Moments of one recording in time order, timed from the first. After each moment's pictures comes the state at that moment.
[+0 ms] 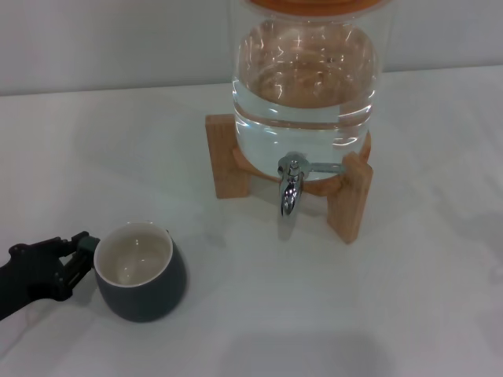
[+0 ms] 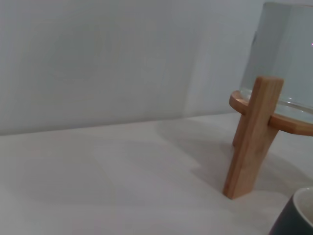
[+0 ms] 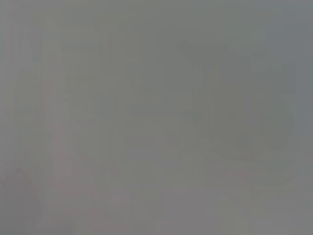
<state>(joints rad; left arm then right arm) -0.38 -2.08 0.45 0.45 -1.15 -1.36 2.05 0.16 1.99 -0.34 -0.25 1.93 1.60 -2.41</state>
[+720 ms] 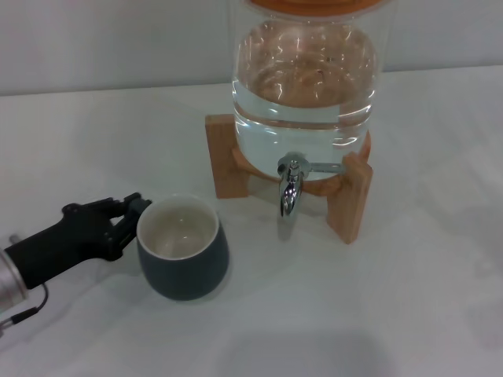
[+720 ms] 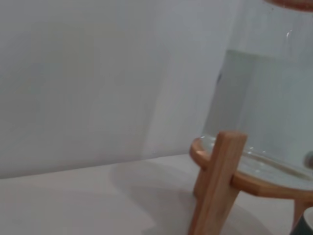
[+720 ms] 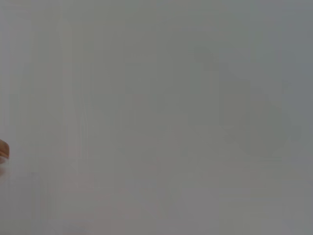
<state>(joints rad) -0.51 -2.09 0.45 0.32 -1.19 -1.38 2.05 0.18 2.00 -0.35 -0.25 1.93 1.60 -2.42</state>
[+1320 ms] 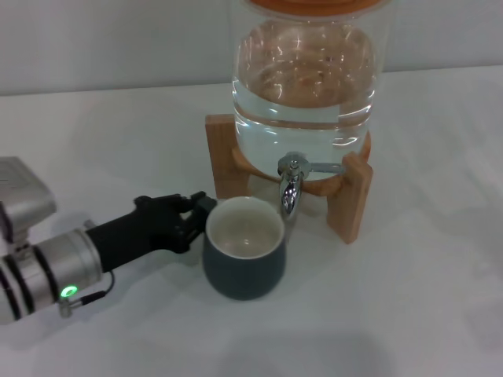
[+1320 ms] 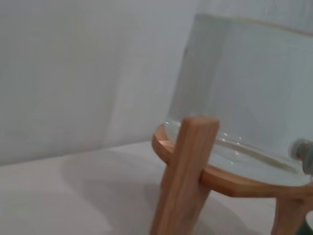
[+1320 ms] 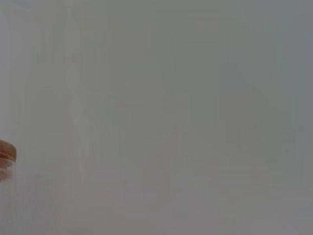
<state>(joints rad) -0.67 -2.09 0.47 0.10 -1.18 -1.21 2.15 0.18 2.00 -0.35 -0.26 1.93 1.62 -2.42</state>
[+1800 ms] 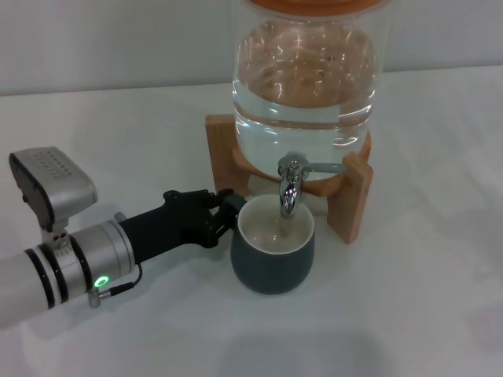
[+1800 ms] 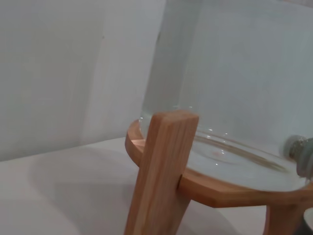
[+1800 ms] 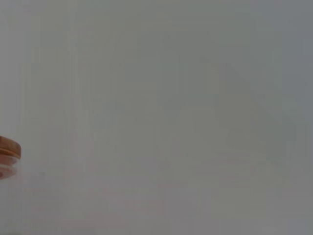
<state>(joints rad) -0.74 -2.10 0.46 0.00 -1.19 -1.13 2.20 0.17 2.00 -0.36 -0.26 1.93 1.62 -2.42</state>
